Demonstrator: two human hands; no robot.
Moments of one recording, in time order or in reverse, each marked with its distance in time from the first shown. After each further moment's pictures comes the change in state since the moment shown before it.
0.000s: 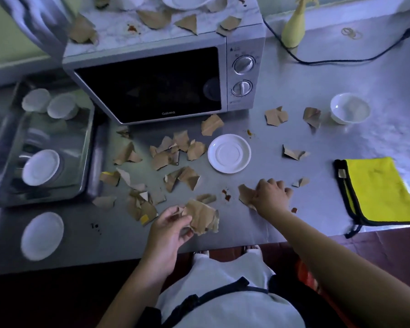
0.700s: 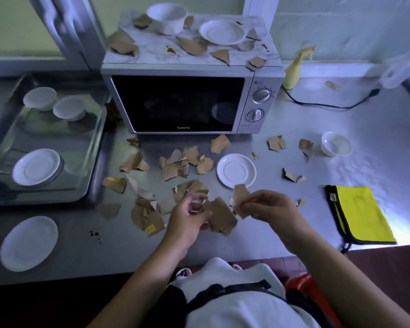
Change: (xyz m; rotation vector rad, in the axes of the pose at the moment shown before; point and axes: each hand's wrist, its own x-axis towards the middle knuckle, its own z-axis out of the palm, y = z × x) left_hand 0.035 0.023 -0.010 0.145 -0.218 0.238; right_hand -0.119 -0.073 -0.104 1.098 -0.183 -0.174
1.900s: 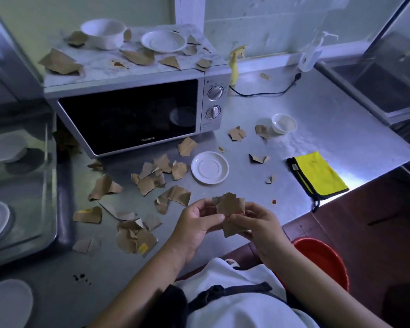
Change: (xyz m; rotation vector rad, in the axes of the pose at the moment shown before) left_hand -0.016 0.019 -0.004 -0.084 -0.538 -0.080; right_hand -0.048 0.045 0.071 0.555 0.382 0.039
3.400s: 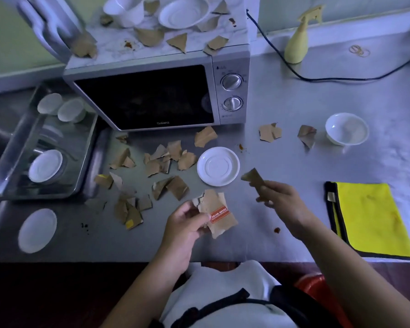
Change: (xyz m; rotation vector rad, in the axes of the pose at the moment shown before) left_hand 0.061 -0.019 0.118 -0.095 0.717 -0.022; right_hand 0.188 -0.085 -0.130 -0.584 -0.429 0.005
